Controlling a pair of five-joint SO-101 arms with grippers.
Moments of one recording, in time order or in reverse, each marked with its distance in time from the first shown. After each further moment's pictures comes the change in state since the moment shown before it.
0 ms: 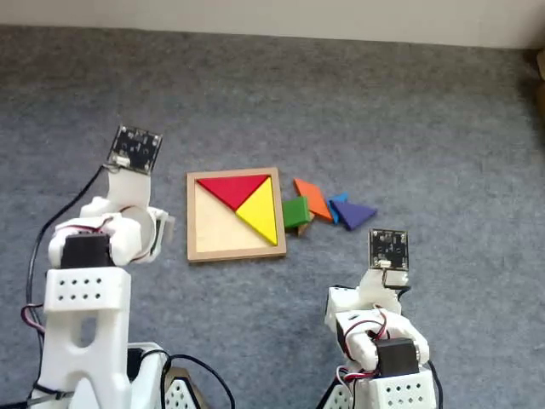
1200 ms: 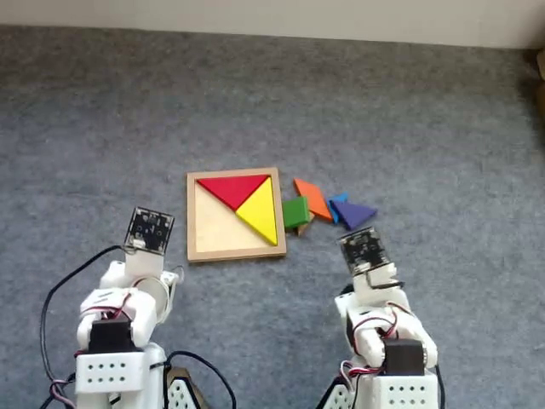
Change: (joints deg) left arm 0.0 -43.2 42.2 -2.0 0.0; right arm 7.6 -0.1 -2.3 -1.0 31.4
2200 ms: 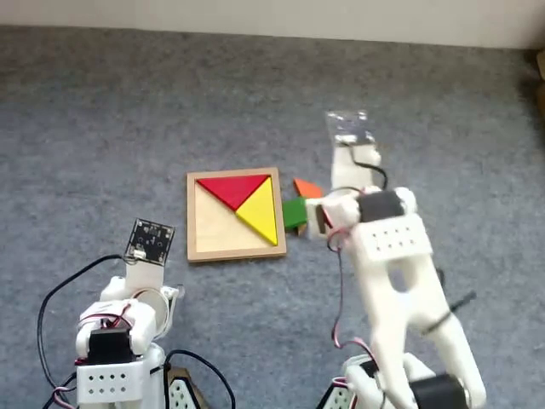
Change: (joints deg) left arm -0.3 -10.7 3.1 13.6 0.0; right arm -14.4 80.5 -63.3 -1.8 -24.4
